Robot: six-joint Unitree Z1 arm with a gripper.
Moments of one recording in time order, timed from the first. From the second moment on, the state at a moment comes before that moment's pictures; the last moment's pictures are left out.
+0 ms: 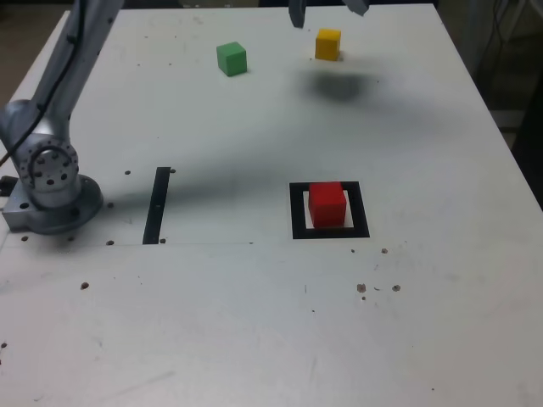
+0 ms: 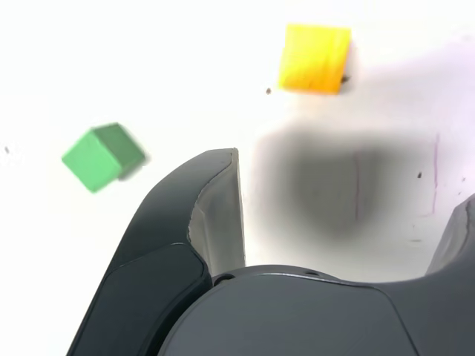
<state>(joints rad) 0.61 2.28 -2.25 1.42 0.30 0.78</state>
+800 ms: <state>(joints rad) 0.68 2.50 -2.43 1.46 0.29 0.89</state>
